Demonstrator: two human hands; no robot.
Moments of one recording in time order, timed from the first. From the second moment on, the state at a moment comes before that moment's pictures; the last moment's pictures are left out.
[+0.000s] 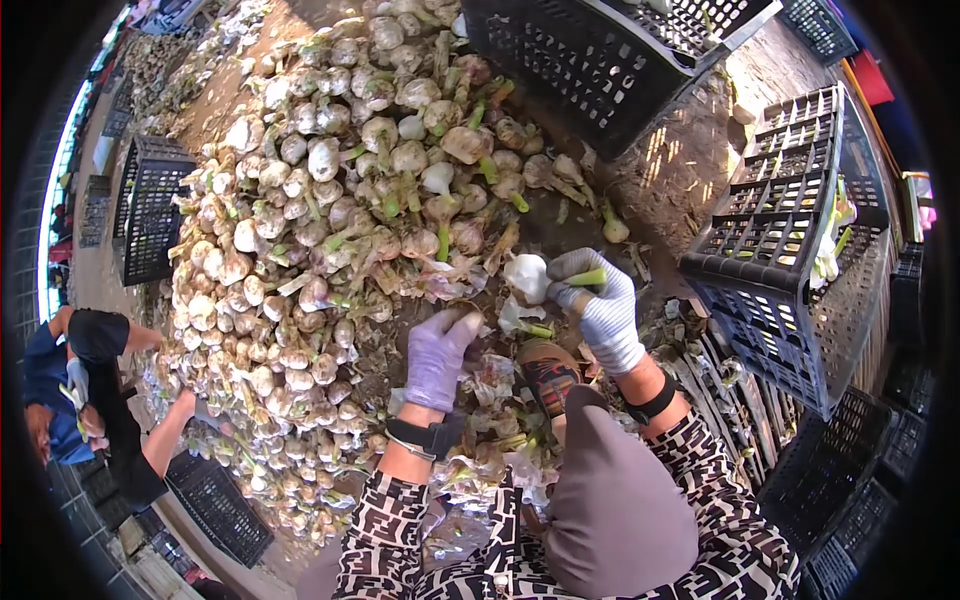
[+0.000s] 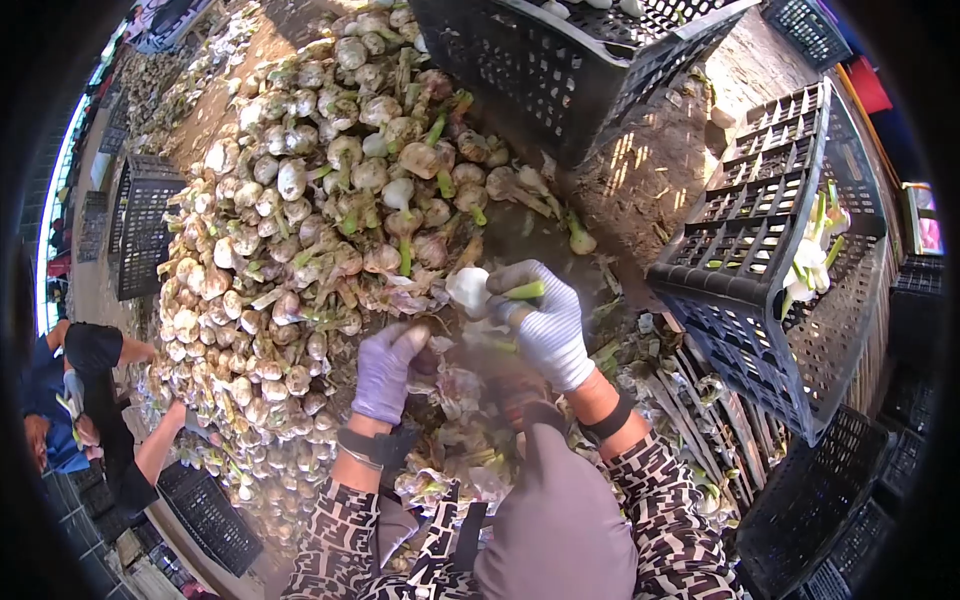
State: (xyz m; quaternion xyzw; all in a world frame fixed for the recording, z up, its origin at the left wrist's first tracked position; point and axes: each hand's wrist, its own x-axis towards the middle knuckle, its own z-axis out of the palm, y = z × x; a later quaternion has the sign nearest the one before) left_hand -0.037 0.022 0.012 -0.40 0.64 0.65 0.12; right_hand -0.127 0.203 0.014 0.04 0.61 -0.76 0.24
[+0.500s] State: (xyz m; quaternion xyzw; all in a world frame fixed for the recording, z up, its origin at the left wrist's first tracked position) left_hand -0.026 0.029 -0.041 -0.37 0.75 0.53 0.13; right_hand -0.118 0.207 -0.016 0.16 0.42 -0.83 0.34
